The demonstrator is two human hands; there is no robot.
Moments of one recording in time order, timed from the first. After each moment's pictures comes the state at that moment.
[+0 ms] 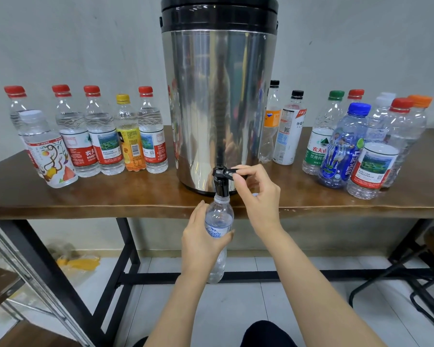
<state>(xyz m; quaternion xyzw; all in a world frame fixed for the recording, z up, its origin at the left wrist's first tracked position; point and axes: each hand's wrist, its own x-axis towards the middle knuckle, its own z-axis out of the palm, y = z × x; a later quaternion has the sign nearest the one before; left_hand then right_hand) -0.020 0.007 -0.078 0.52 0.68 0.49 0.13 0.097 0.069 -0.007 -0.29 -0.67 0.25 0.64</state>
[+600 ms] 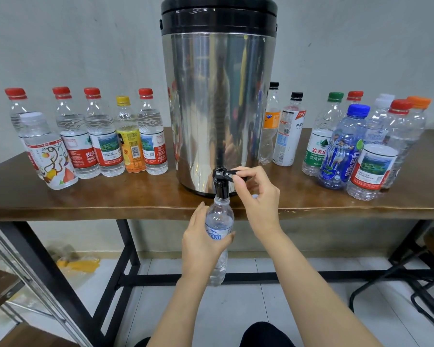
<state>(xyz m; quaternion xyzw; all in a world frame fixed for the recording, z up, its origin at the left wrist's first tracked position) -0.018 0.006 -0.077 0.52 0.69 0.49 0.13 0.096 0.068 -0.007 -0.29 -0.67 0.26 0.64</state>
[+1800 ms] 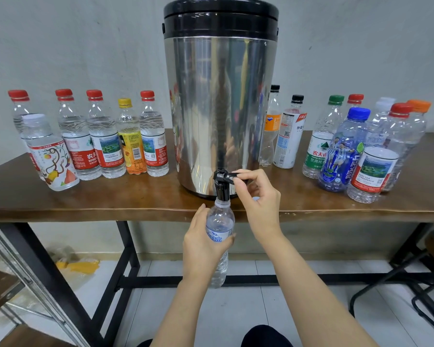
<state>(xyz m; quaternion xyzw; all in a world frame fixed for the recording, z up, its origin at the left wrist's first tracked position) -0.017 0.006 -0.079 0.52 0.68 0.50 0.12 0.095 0.063 -0.005 -0.29 -0.66 0.26 0.64</state>
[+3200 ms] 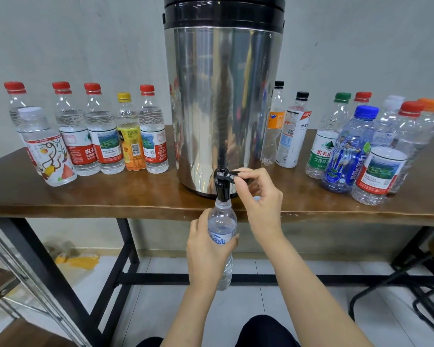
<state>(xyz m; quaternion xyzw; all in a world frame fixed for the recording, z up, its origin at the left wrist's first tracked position) -0.001 0.005 -0.088 0.49 0.66 0.55 0.12 0.096 0.065 -0.006 -0.30 -0.66 0.28 0.64</state>
